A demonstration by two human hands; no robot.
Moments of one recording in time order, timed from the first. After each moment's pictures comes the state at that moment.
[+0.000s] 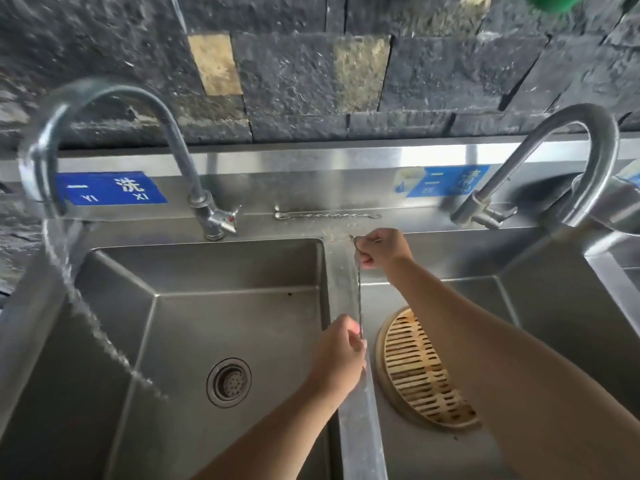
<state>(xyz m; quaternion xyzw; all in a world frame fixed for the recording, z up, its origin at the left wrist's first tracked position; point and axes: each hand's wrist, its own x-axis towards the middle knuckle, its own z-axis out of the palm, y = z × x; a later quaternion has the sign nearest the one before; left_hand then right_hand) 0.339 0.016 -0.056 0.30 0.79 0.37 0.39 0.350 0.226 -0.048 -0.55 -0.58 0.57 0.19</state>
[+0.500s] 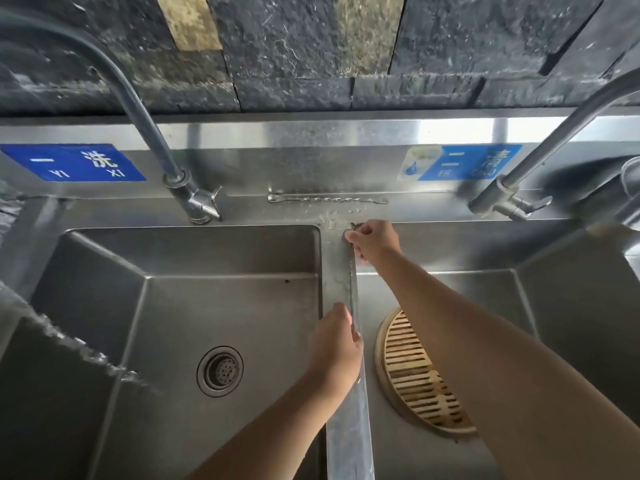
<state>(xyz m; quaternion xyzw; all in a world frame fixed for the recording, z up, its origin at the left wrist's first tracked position) 0.340 0.048 -0.074 0.35 0.86 0.25 0.28 0.327 0.248 -0.100 -0.56 -0.67 0.47 0.12</state>
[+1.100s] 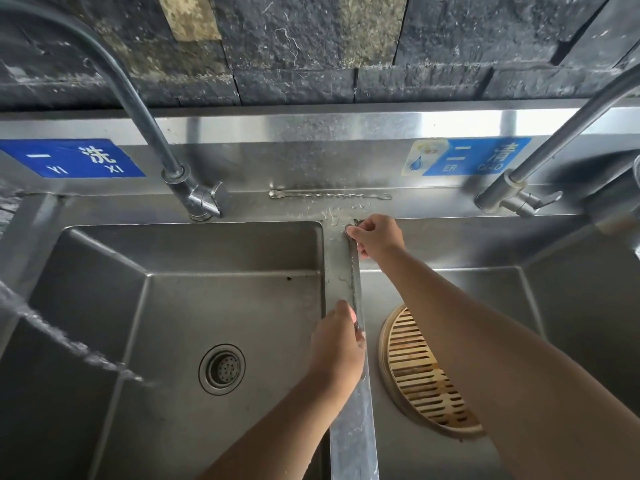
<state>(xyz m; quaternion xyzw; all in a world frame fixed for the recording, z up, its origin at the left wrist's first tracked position) 0.338 0.046 -0.088 0.38 0.85 0.26 0.25 0.326 0.252 -0.107 -0.56 -0.68 0.46 0.12</state>
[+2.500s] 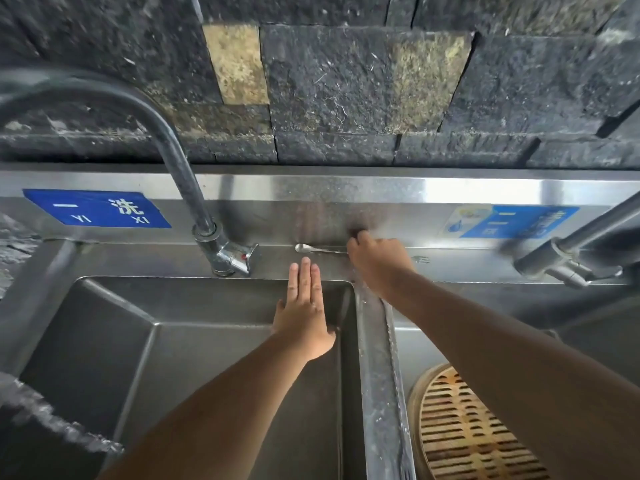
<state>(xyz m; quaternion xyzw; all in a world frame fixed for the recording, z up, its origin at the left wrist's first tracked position) 0.164 0.107 -0.121 0.50 0.85 0.03 0.17 0.245 0.262 -0.056 -0.26 -0.96 -0.09 -0.08</state>
